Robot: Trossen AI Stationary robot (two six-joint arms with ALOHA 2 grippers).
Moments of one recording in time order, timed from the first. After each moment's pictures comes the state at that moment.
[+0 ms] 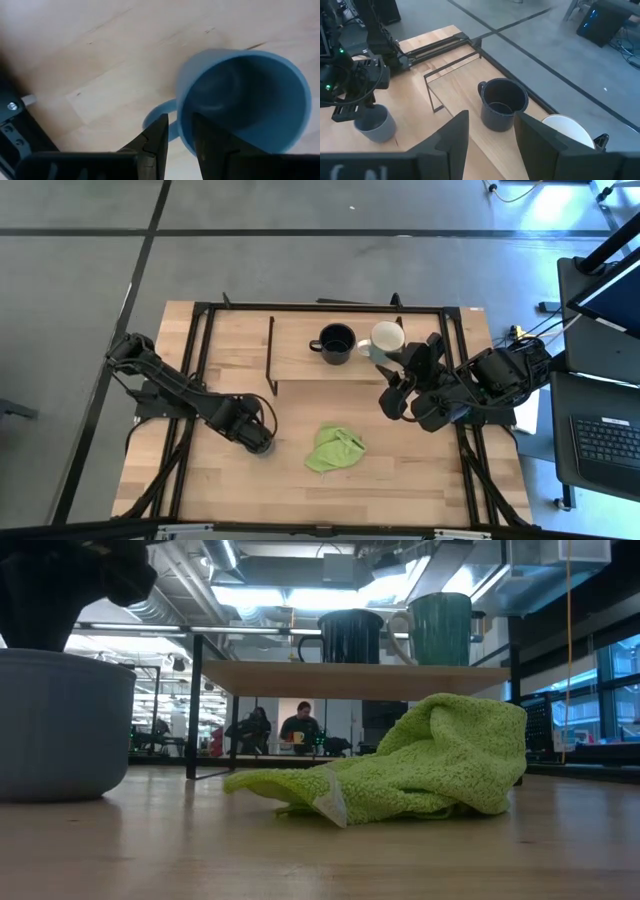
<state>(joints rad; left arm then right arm) -0.49 1.50 1.10 -1.14 -0.06 -1.63 0.51 1.67 2.22 -1.57 0.93 0.88</state>
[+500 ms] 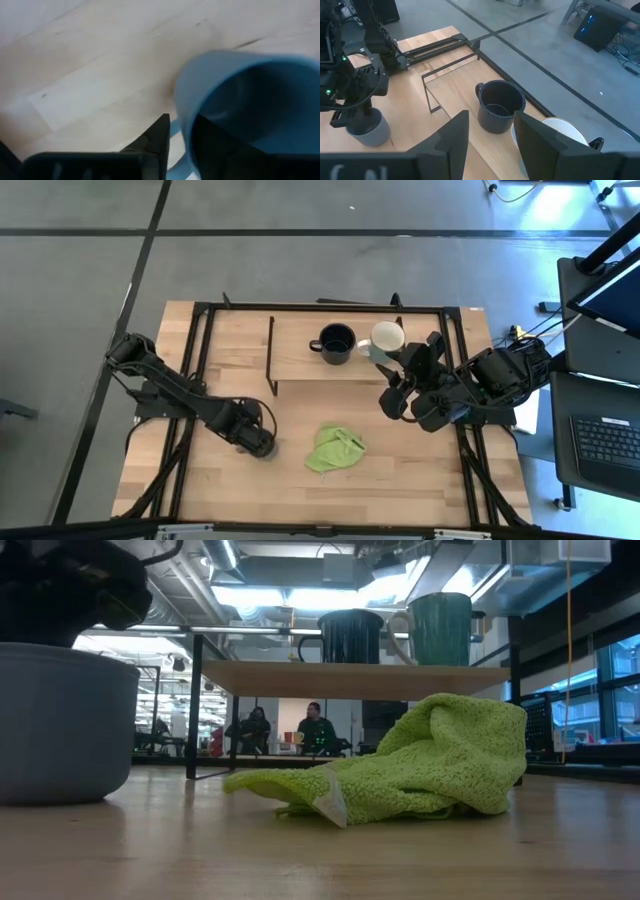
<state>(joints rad) -0.51 1.50 1.00 -0.96 -0.05 -1.67 0.51 1.67 2.22 -1.57 0.94 0.85</state>
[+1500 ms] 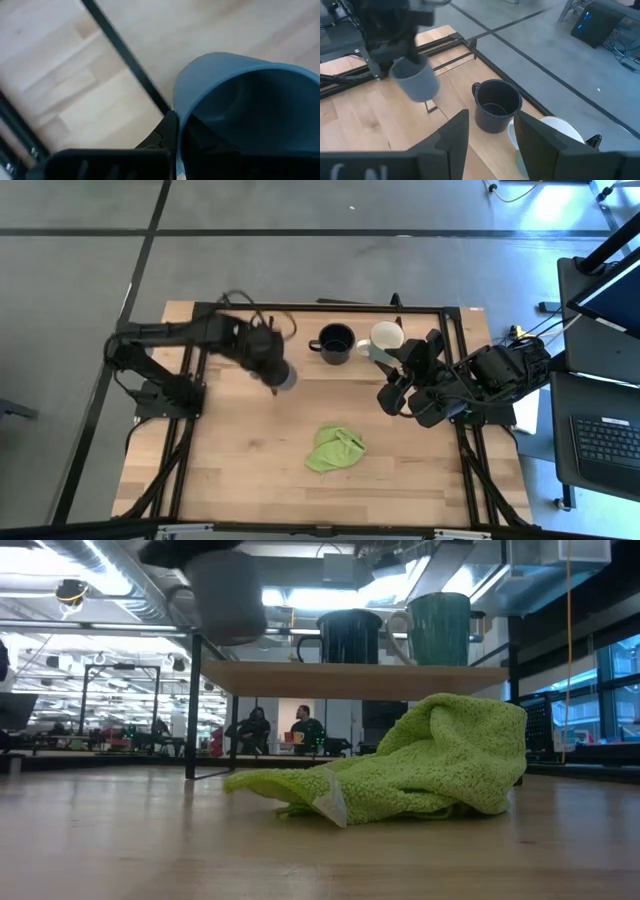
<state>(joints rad) 0.02 1.45 1.57 -1.42 -0.21 -0.95 0.49 1.67 2.22 -1.57 0.93 0.86</state>
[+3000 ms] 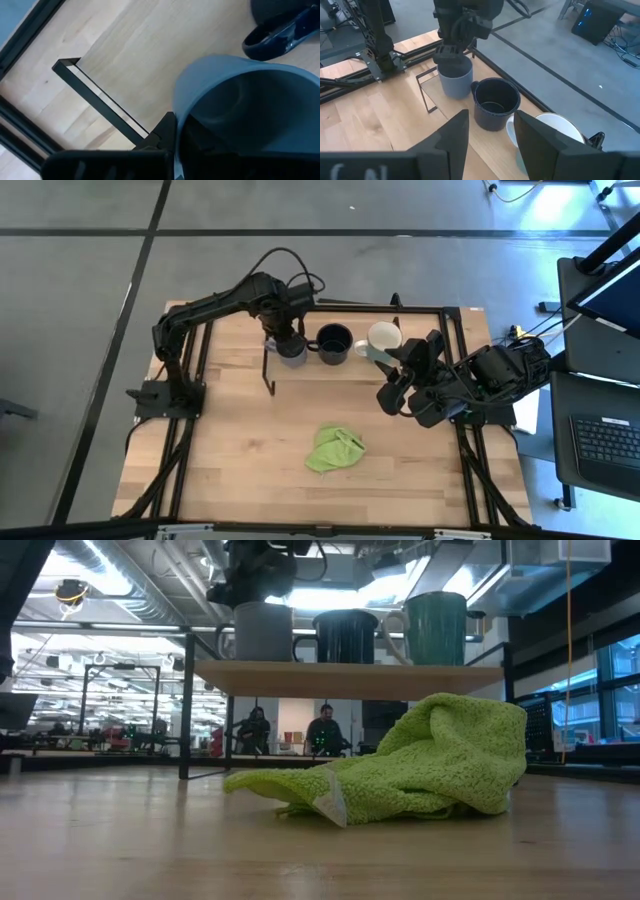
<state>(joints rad) 0.36 1.82 1.94 -1.57 -0.09 -0.46 0.49 1.67 2.22 -1.57 0.93 0.89</state>
